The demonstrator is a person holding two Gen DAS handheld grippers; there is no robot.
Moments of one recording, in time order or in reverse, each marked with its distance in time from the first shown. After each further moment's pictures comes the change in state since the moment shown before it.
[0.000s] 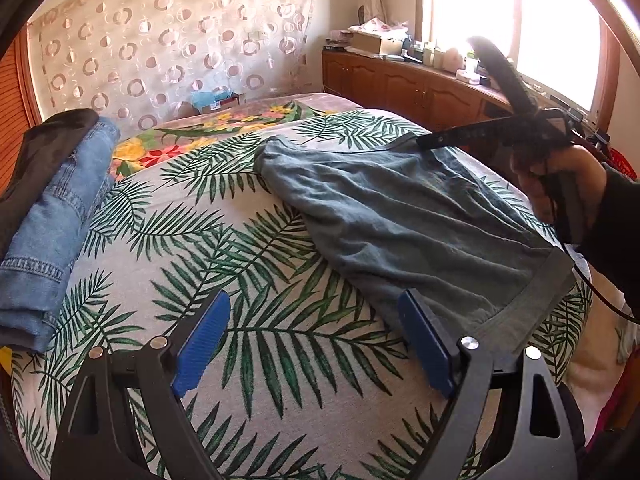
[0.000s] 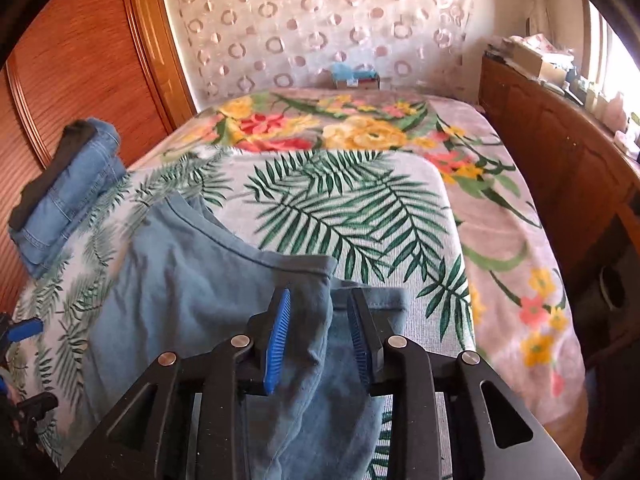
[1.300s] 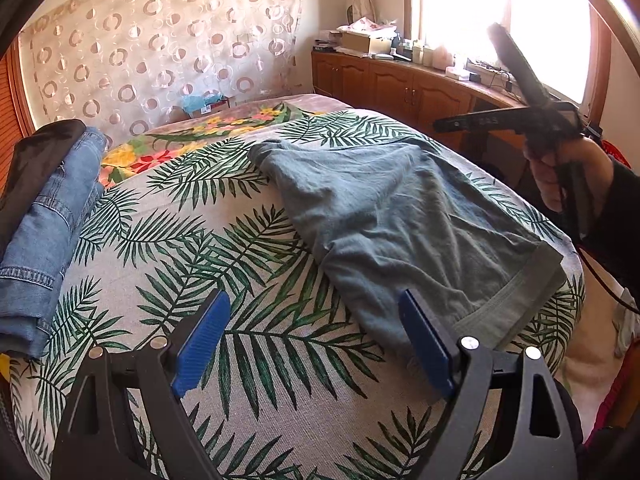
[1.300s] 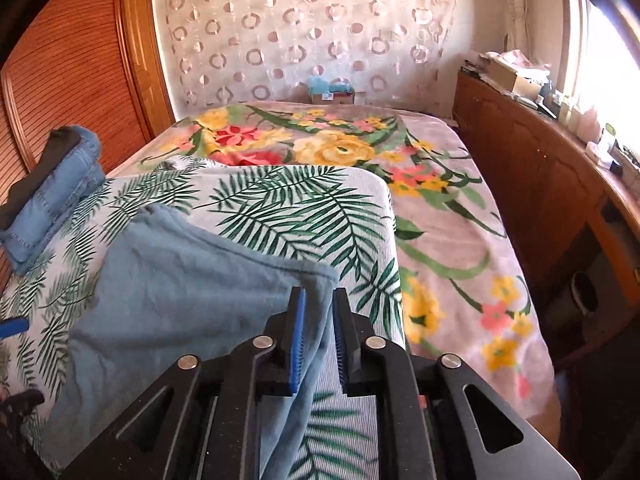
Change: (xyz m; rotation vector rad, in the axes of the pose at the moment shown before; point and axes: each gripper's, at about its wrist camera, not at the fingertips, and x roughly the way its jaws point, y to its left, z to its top) left arm -0.003 -0.015 -0.001 0.022 -0.003 -0.021; right arm -0.045 -0.023 -0.009 -0.011 -0.069 -0.080
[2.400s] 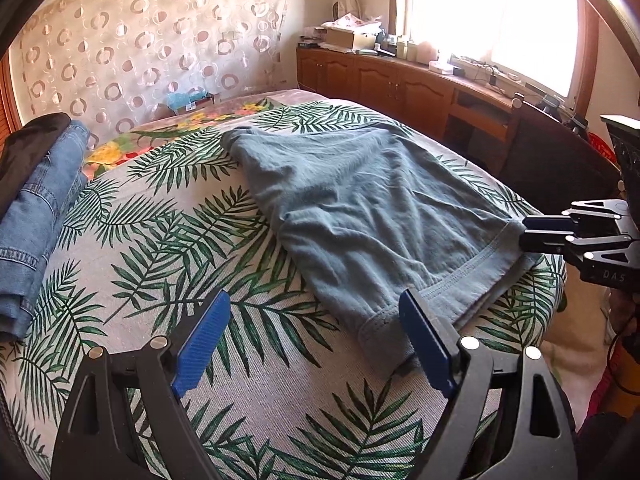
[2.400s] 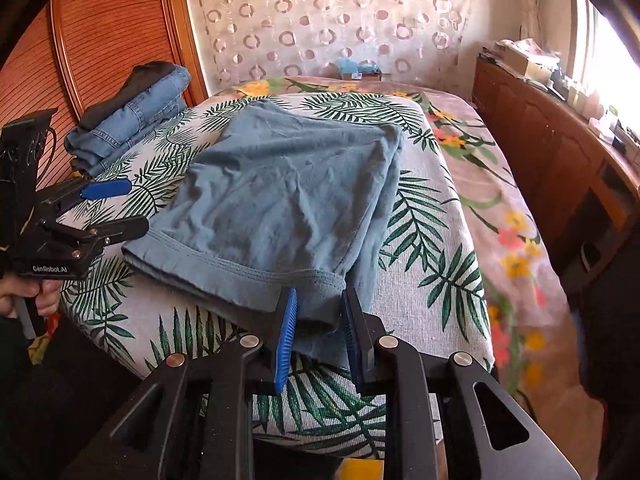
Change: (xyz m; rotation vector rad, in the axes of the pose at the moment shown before) left arm -0.008 -0.022 -0.018 0.011 0.014 -0.049; right arm -0.119 0.043 -0.128 -0.029 0.052 0.058
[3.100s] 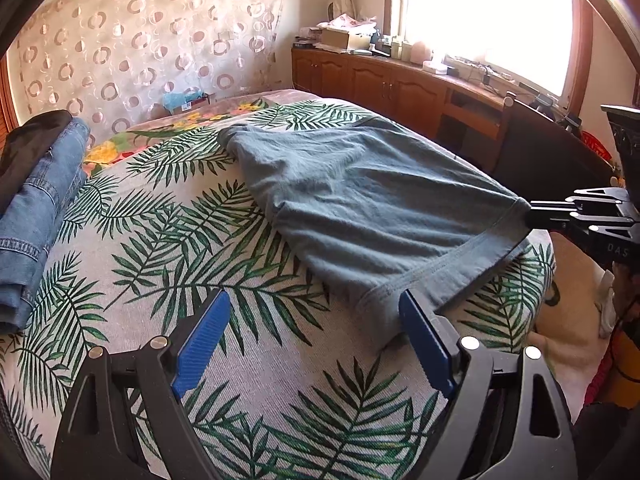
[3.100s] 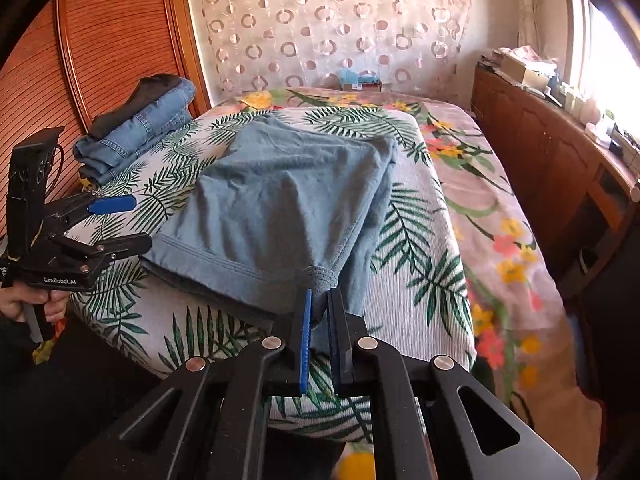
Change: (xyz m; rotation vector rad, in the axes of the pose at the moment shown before) left arm -0.009 -0.002 -0.009 0.005 -0.001 -0.021; right arm -0.016 0.001 -0.012 0.007 -0.029 0.004
